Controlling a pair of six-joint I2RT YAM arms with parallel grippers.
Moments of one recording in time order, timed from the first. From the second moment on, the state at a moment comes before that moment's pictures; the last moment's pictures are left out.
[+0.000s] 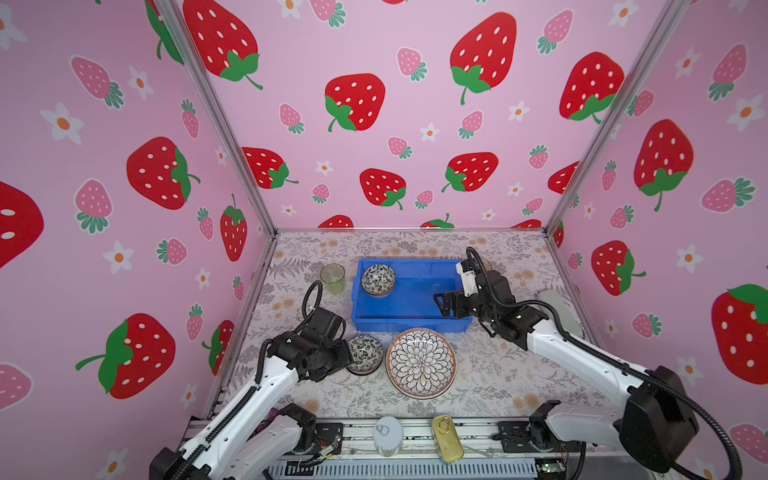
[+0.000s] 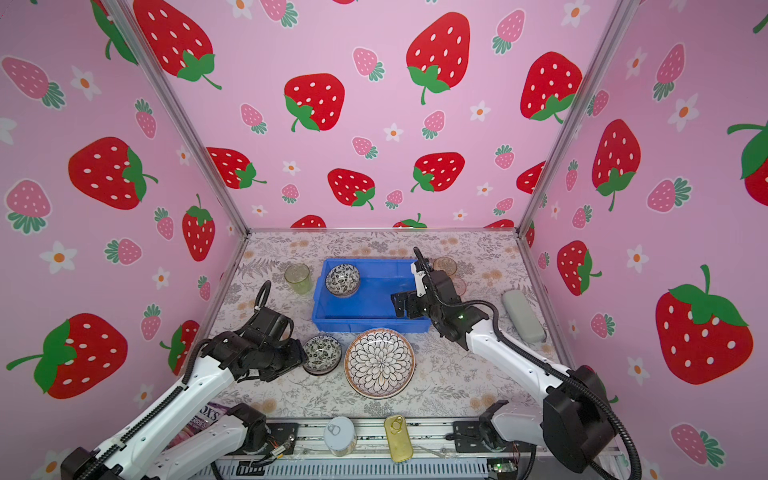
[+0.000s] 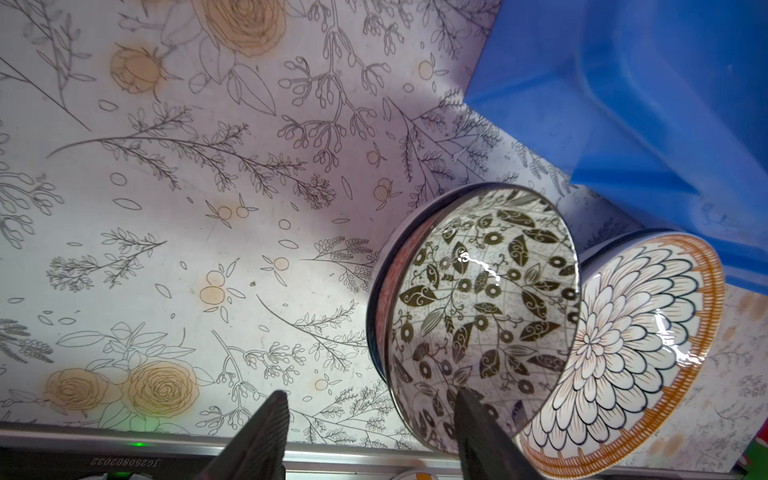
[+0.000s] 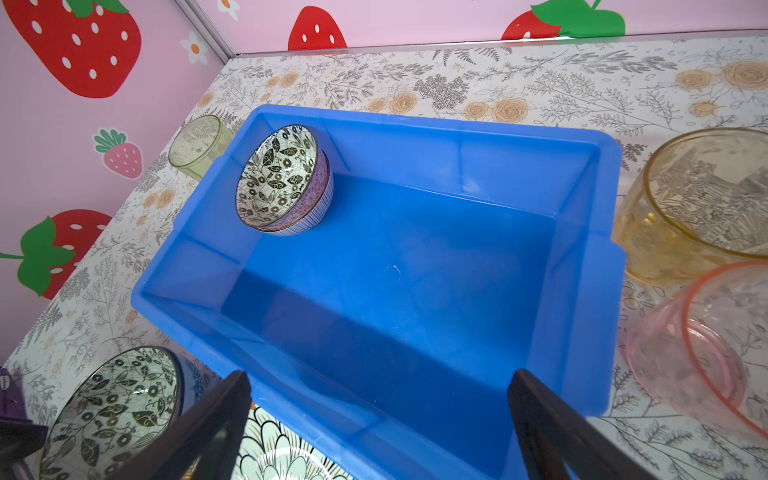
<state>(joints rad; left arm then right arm) -0.43 0.93 0.71 -1.03 0.07 -0.85 0.68 1.26 0.84 -0.16 -0.05 0.32</state>
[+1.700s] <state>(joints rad) -0.46 1.12 0.74 -0.97 0.04 -0.82 0.61 1.32 0.84 -0.14 -0.16 0.31</state>
